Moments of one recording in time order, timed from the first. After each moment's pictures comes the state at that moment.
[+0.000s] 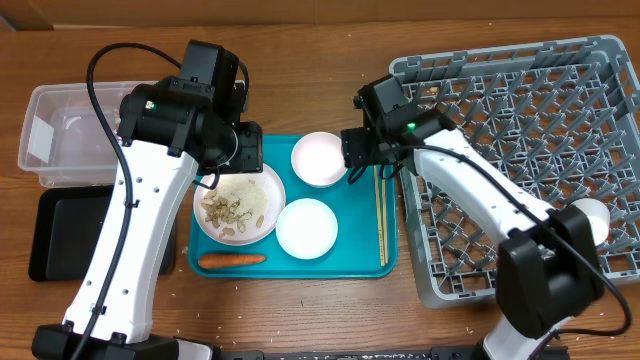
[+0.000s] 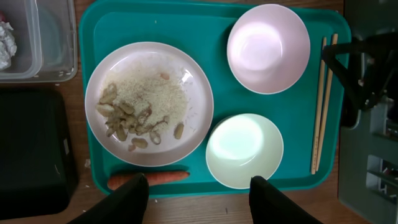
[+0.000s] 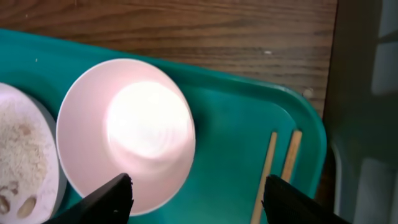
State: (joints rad) left arm -0.25 1.58 1.72 -1.42 0.06 -0.28; right arm 0.48 1.85 1.40 -0.66 -0.09 0.33
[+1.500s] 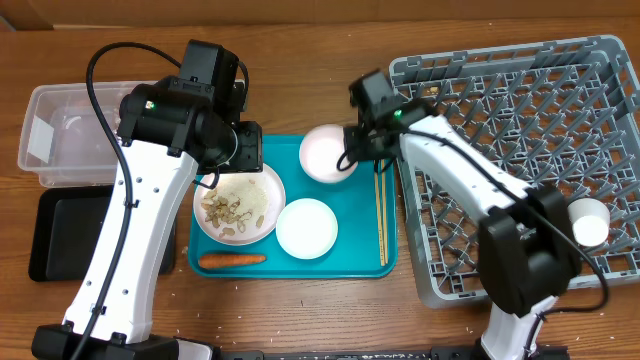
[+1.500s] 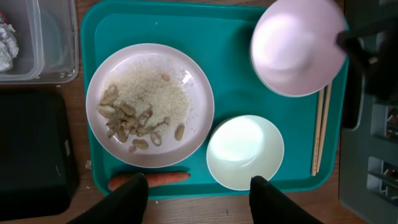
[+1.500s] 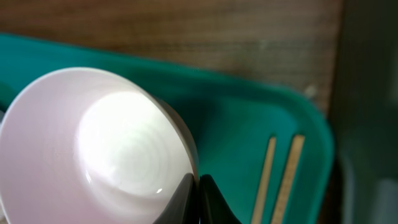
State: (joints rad) left arm -0.25 1.58 1.72 -1.41 0.05 -0.28; right arm 0.47 1.95 1.54 -0.77 -0.05 0.35
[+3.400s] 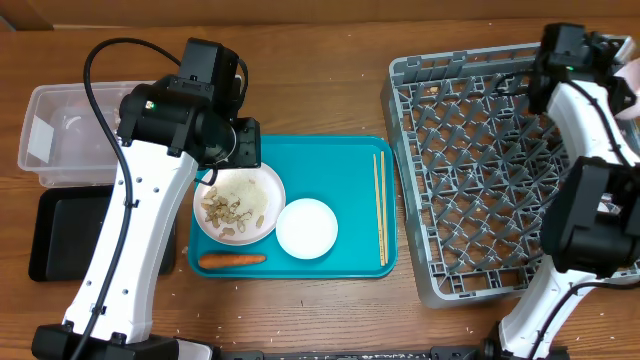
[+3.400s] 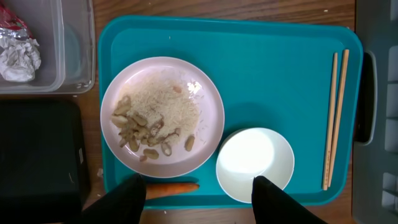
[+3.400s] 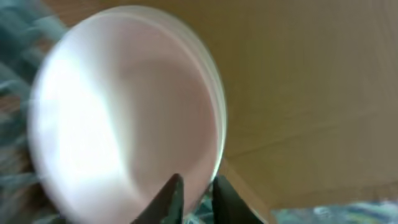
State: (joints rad) left arm -0.25 1.58 1.72 -1.38 0.00 -0.28; right arm -0.18 2.10 1.68 -0.62 1.17 0.10
